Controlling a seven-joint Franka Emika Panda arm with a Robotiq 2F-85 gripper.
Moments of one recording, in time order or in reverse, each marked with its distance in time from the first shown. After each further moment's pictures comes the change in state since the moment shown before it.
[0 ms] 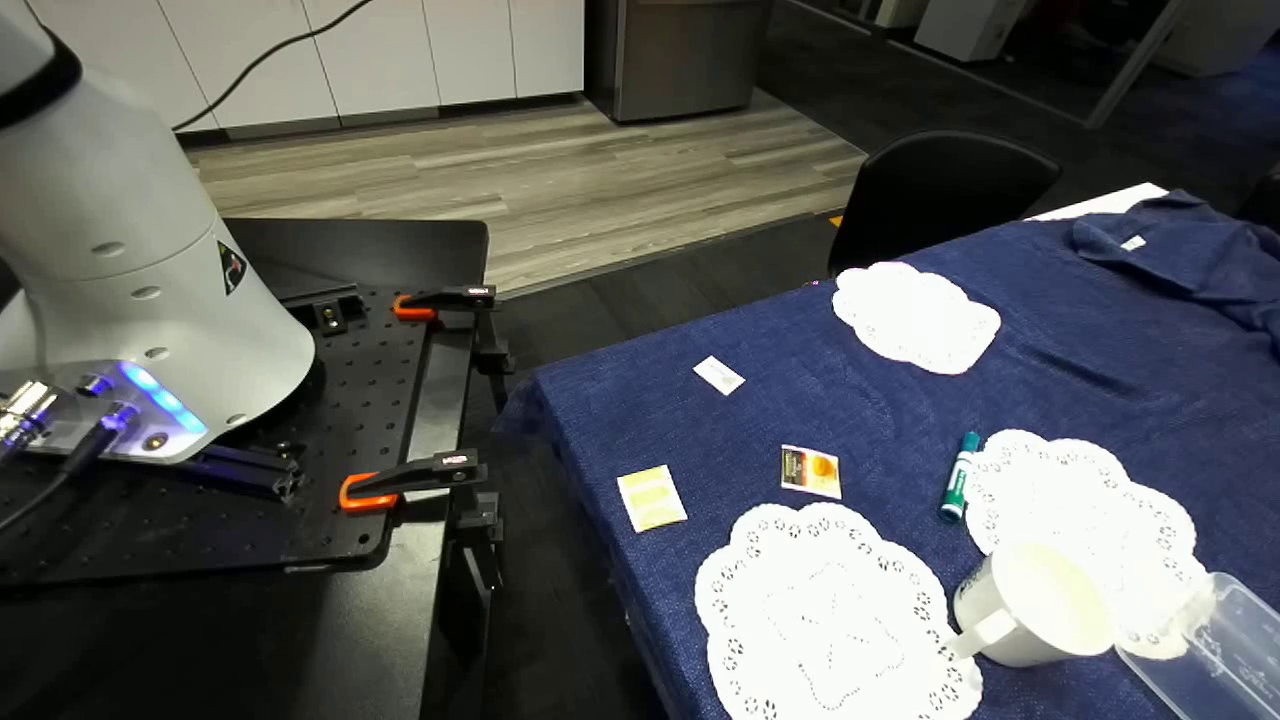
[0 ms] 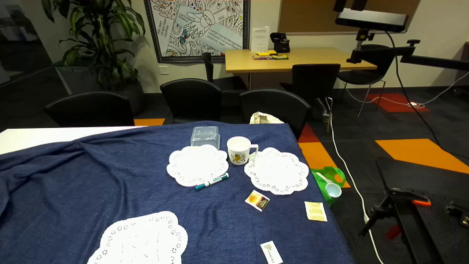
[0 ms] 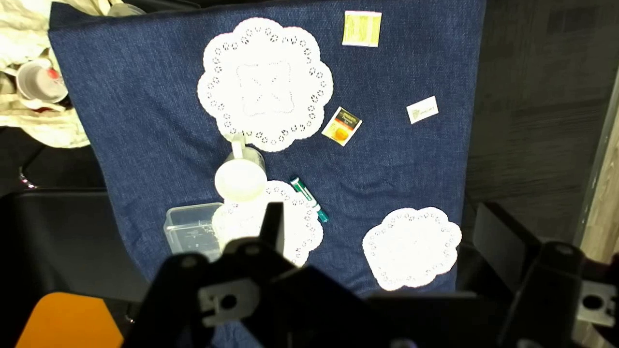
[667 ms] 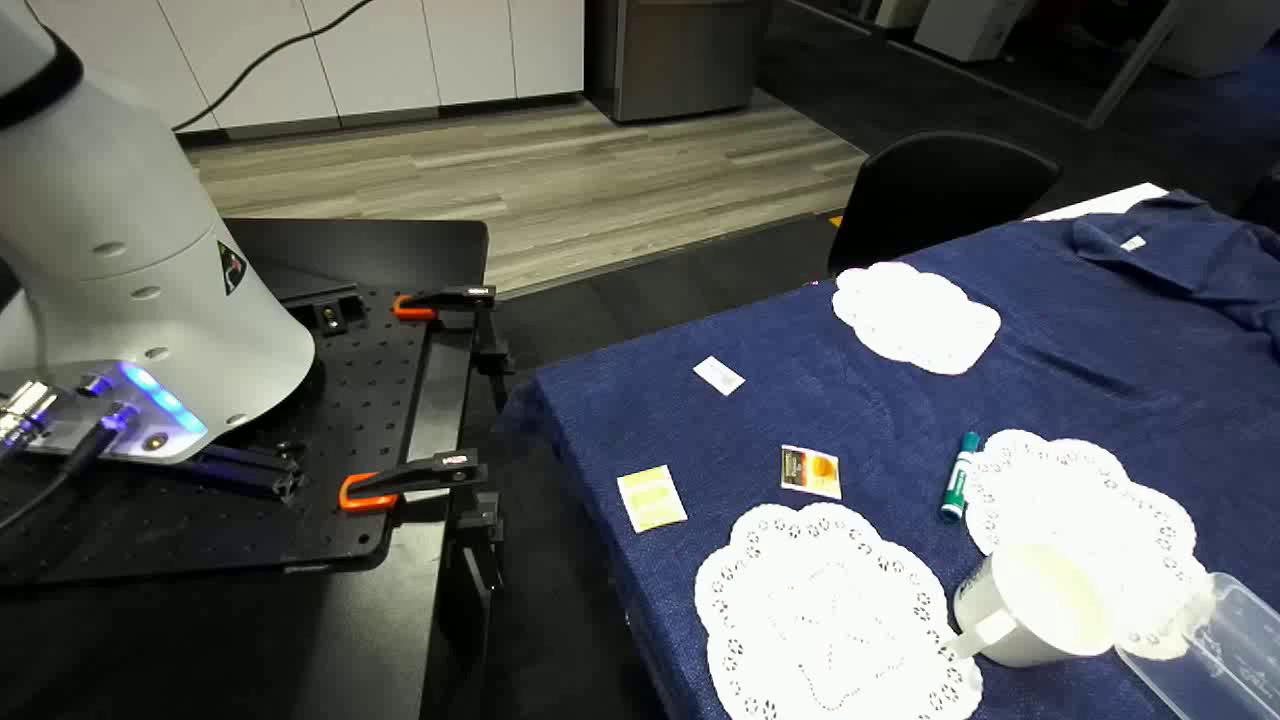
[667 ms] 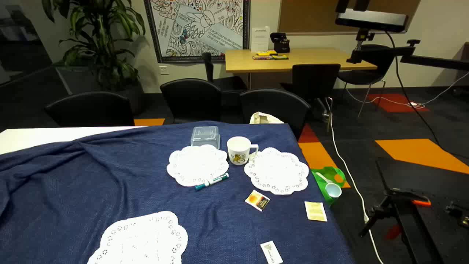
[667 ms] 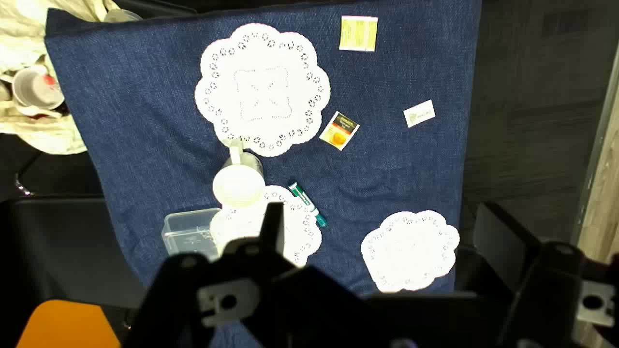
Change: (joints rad) arm 0.010 -0.003 -0.020 0.000 -0.001 -0.015 0.000
